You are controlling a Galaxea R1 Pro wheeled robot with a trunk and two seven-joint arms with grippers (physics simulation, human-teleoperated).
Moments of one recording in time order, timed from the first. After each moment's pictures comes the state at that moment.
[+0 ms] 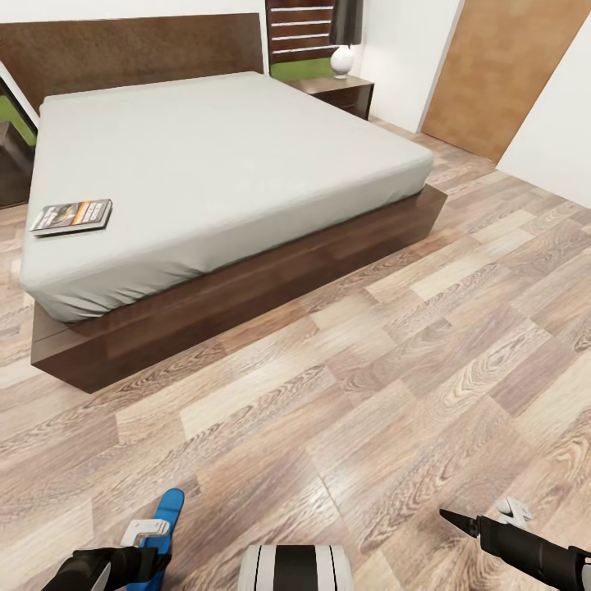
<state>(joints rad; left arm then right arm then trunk) -0.36 0.21 0.06 -0.57 0.00 0.40 -0.29 -0.09 -0.35 -0.31 -1.15 -0.35 0.70 0.81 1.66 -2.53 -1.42</state>
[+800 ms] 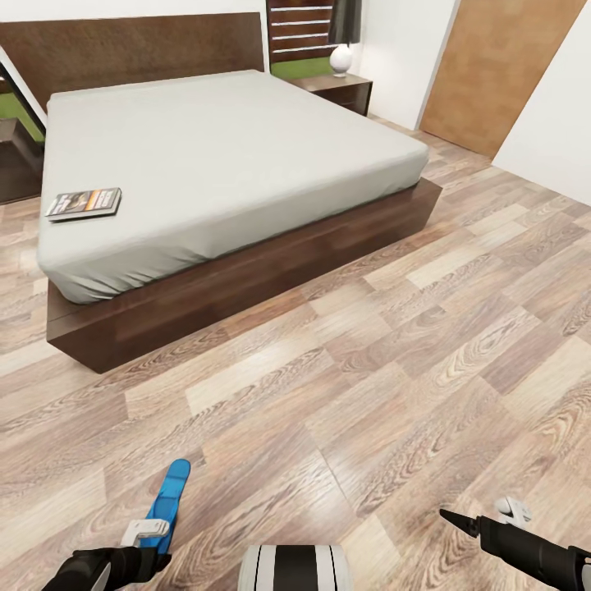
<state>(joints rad) -0.36 0.21 0.06 -0.57 0.00 0.40 -0.29 -0.09 -0.35 -0.31 -1.15 -0.36 0.70 0.81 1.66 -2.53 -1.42</state>
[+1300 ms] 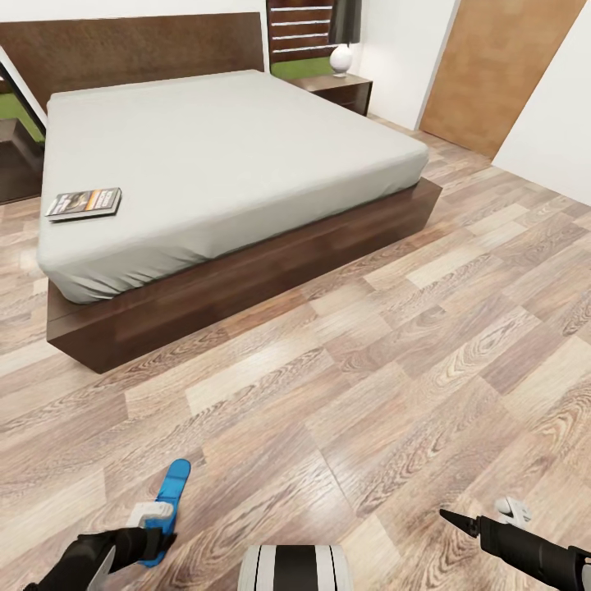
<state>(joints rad) -0.36 0.21 0.06 -0.66 0.00 0.42 -0.29 -0.09 -0.35 -0.31 -1.15 -0.35 0.70 0.81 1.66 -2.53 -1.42</state>
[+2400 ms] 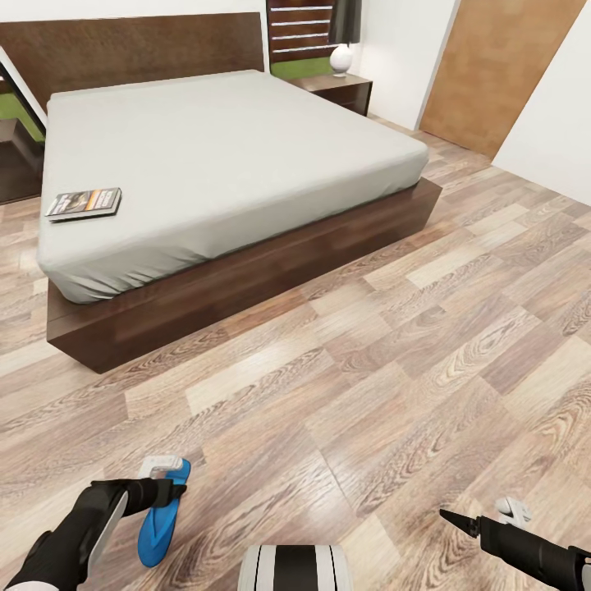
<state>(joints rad) -0.43 0.20 0.06 -0.86 0.00 0.61 -0.29 -0.09 -0.35 -0.31 -1.15 -0.35 0.70 0.81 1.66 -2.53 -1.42</state>
